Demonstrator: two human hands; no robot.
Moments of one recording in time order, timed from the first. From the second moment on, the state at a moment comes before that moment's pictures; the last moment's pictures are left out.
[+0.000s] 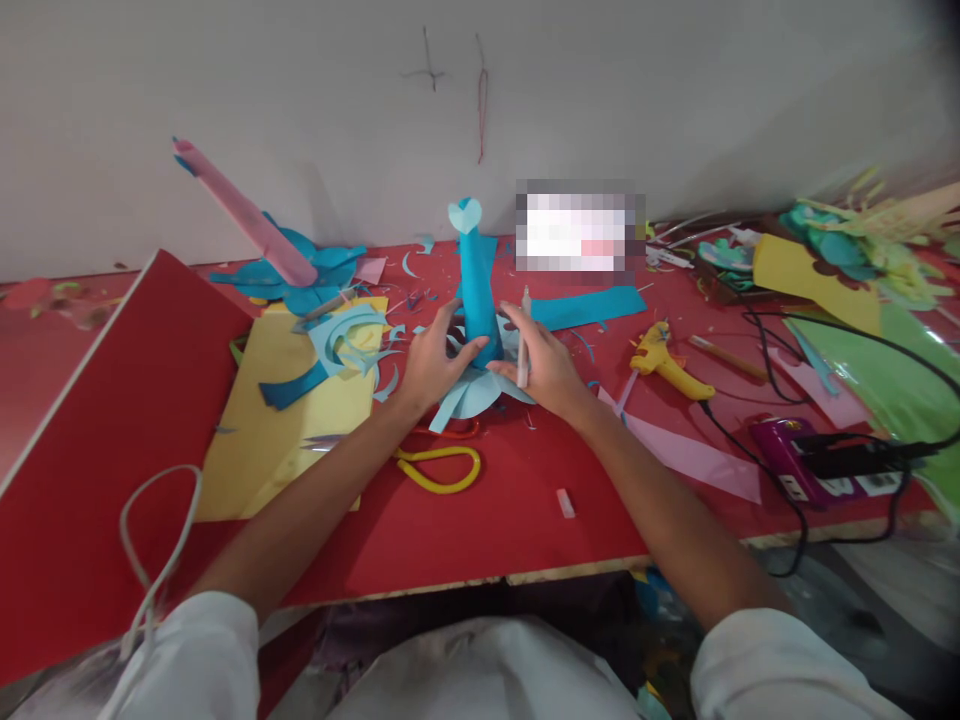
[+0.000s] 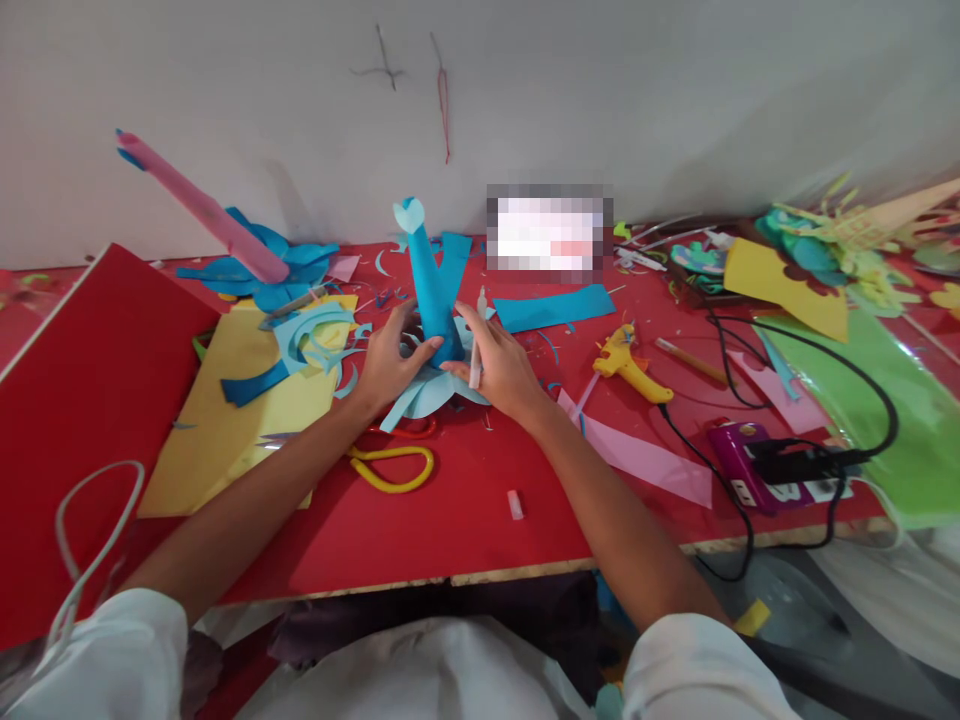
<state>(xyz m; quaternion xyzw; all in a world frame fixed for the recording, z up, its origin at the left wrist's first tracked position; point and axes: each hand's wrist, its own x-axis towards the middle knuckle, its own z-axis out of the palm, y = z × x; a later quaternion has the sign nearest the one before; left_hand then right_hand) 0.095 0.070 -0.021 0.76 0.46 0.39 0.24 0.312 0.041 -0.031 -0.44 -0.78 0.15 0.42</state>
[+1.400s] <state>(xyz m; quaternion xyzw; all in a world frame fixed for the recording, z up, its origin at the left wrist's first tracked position) 0.094 0.070 -0.027 0.84 0.34 0.37 0.21 0.310 0.040 -0.028 -0.45 -0.73 0.13 0.50</state>
